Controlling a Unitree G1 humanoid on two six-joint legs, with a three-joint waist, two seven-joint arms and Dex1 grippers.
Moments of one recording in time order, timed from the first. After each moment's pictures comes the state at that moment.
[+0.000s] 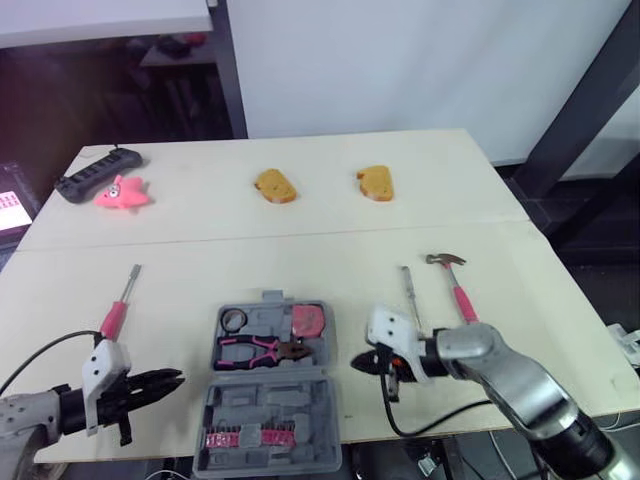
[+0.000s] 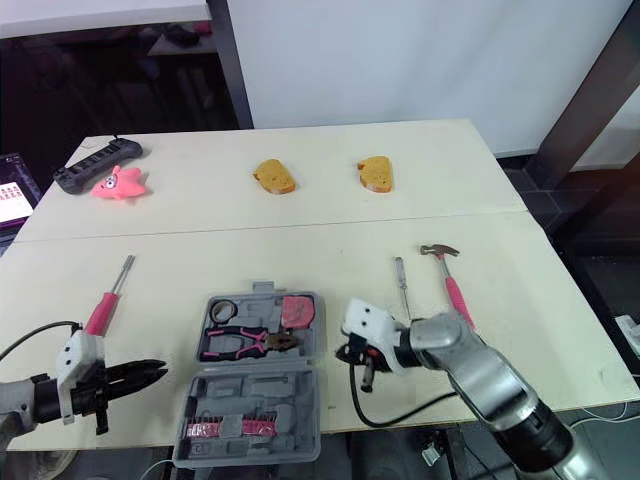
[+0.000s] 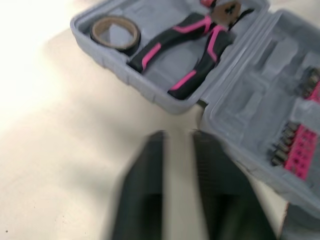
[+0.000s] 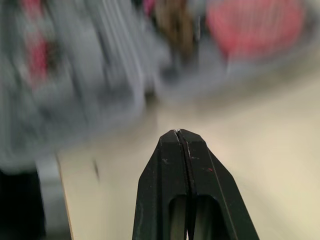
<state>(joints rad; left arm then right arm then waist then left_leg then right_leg) 0.31 0.77 0.29 0.07 -0.40 0.03 -1.23 -0.18 -0.71 0.39 -0.47 0.14 0.82 0.92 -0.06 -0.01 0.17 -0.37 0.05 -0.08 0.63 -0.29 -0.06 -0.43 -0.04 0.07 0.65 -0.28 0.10</state>
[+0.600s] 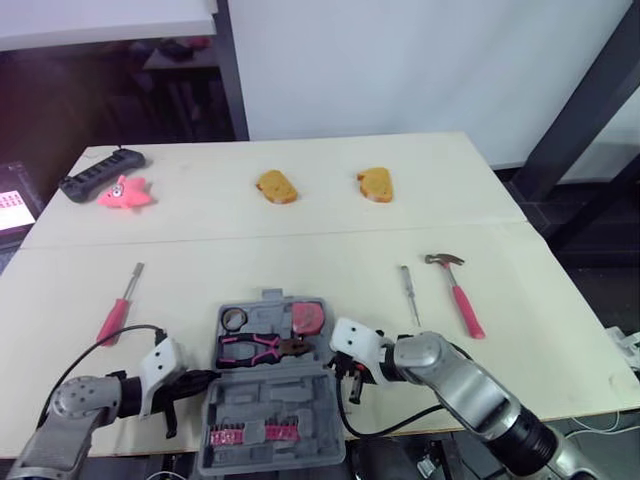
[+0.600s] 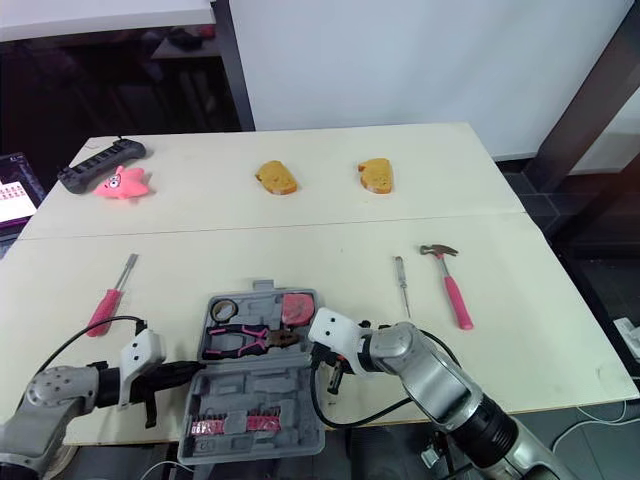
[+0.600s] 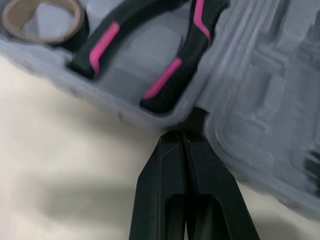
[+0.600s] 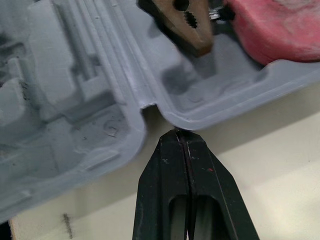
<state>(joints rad) 0.15 0.71 0.05 0.11 -0.21 0.00 -1.14 -0.30 -0.51 0.60 -0.36 0.00 0.88 0.75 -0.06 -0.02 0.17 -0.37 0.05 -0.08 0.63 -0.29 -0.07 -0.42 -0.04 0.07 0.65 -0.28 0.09</state>
